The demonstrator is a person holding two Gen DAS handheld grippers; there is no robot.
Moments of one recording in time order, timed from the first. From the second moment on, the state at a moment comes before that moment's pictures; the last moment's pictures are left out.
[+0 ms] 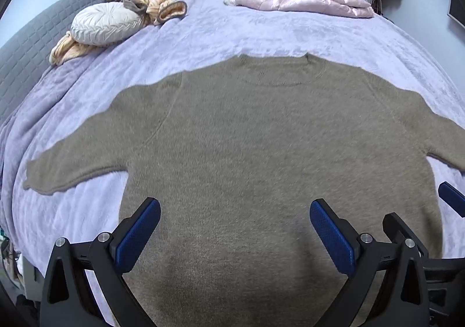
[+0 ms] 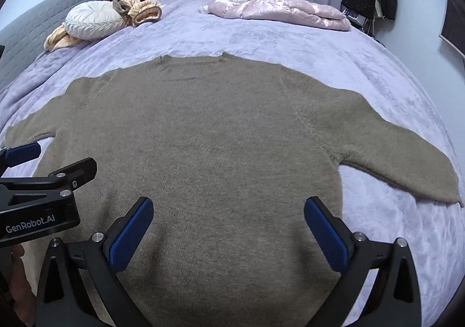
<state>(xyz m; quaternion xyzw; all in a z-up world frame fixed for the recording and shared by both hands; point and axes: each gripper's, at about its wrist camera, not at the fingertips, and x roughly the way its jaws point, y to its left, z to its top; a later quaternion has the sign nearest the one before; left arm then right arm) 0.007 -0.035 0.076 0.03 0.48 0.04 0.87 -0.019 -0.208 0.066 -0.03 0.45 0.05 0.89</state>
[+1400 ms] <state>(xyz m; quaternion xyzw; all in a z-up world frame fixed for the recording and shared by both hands) 0.100 -0.258 0.073 0.12 0.50 -0.06 0.85 -0.013 -0.535 0.073 0.19 0.42 -0.19 0.87</state>
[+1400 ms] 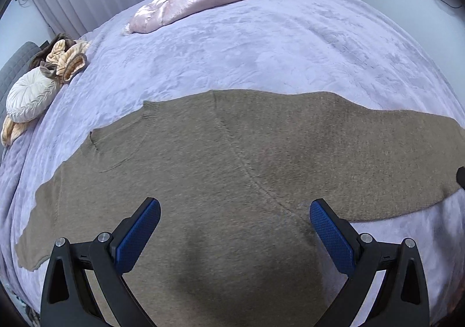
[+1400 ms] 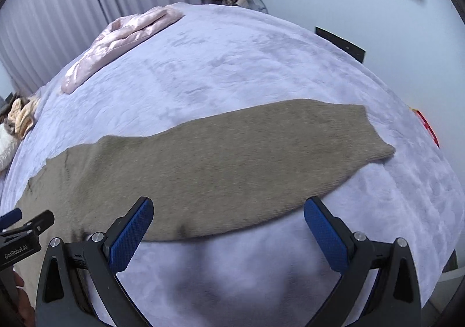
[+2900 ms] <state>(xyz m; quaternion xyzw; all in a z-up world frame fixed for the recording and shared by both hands) 0.146 -0.337 0.011 0.14 0.56 -0.06 0.81 -0.033 -0.676 0.046 0.34 0.33 -0.17 0.87</state>
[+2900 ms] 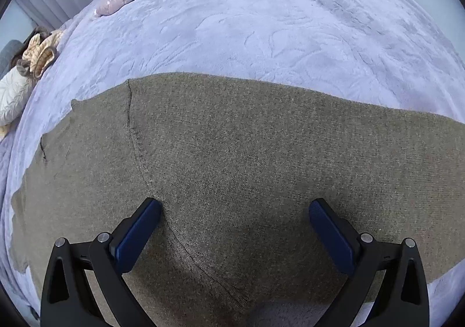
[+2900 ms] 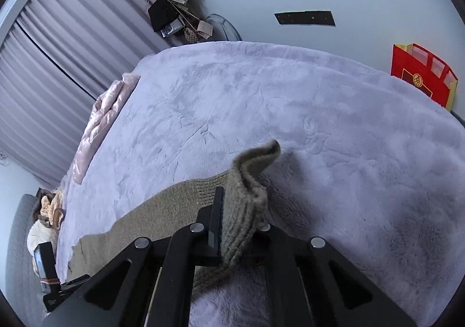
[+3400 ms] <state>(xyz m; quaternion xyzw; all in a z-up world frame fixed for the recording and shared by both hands) 0.130 -0.218 0.057 0.07 0.54 -0.05 0.84 0.006 -0.522 0.194 0.16 0.28 -0.11 0.94</state>
